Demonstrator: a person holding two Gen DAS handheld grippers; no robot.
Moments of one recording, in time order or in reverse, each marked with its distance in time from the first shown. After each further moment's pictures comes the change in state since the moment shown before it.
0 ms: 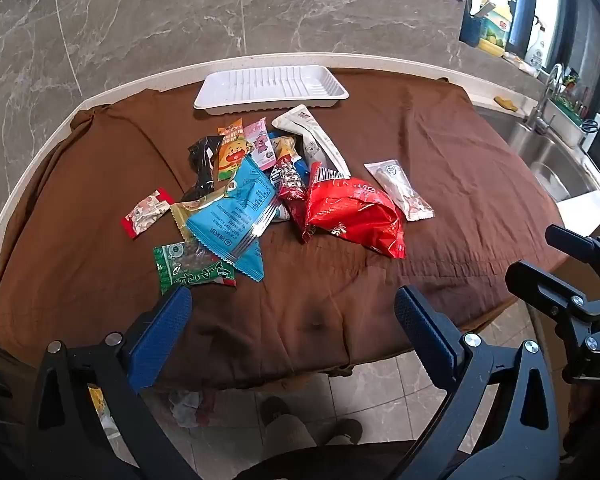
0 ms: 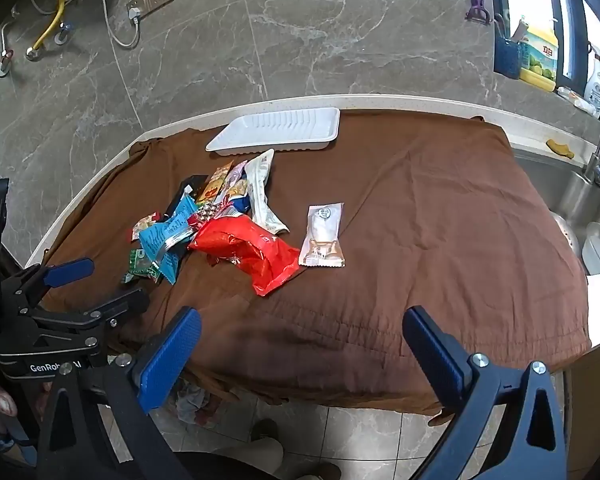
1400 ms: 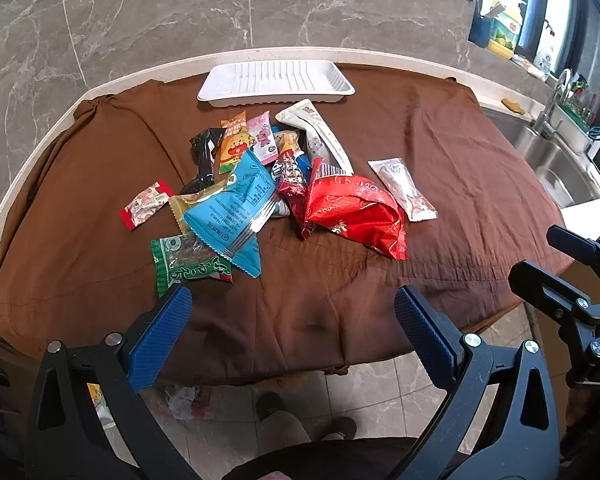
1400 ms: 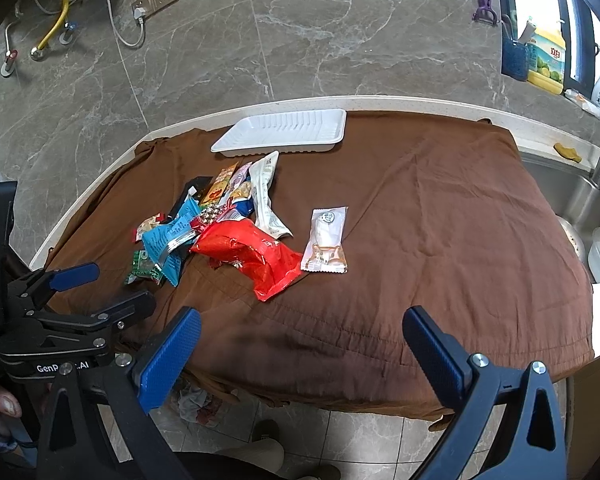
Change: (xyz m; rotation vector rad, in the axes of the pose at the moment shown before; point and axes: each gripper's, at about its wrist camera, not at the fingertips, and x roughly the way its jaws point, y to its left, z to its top) left arm 0.004 -0.001 0.001 -0.040 0.016 -0.005; right arm 0.003 -0.002 0.005 -0.005 0.001 0.022
